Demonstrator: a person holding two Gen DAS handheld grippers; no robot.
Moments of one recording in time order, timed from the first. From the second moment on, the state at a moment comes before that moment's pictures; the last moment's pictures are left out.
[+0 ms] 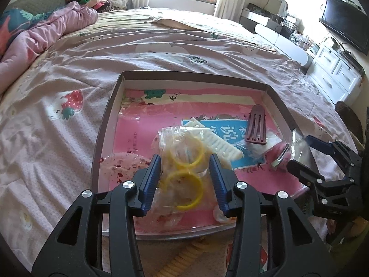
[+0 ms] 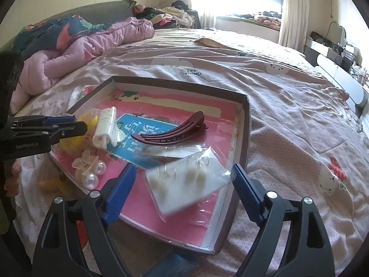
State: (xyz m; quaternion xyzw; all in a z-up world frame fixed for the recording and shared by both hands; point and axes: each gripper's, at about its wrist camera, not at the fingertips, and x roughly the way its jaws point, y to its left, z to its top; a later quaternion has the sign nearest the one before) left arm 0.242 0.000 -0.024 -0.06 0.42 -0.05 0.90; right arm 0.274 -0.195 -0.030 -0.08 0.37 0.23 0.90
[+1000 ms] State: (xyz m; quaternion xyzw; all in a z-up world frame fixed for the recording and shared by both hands) left arm 0.166 0.008 0.005 -0.07 0.39 -0.05 0.92; right arm 0.184 -0.215 -0.006 -0.07 0.35 0.23 0.91
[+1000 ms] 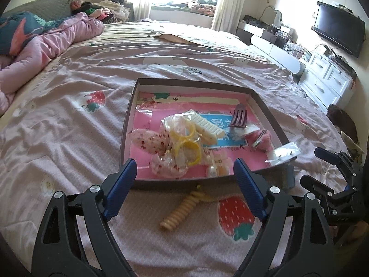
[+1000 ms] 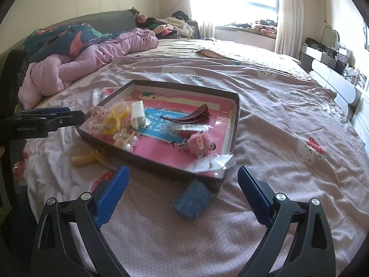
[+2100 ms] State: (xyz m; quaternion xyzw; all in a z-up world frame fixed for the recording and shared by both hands) left arm 0.162 -0.003 -0.062 -0.02 0.47 -0.07 0.88; right arm 0.212 -0.224 -0.066 -0.02 0.43 0.23 0.87
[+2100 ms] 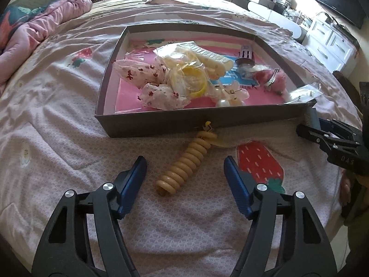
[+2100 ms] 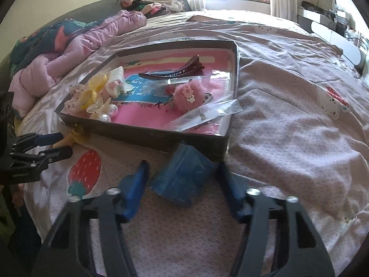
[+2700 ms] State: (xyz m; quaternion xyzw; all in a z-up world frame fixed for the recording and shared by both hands) left arm 0.138 -0.009 -0.044 -0.03 0.46 -0.10 0.88; right arm 0.169 -0.182 -0.044 -0.05 0.41 0.32 0.85
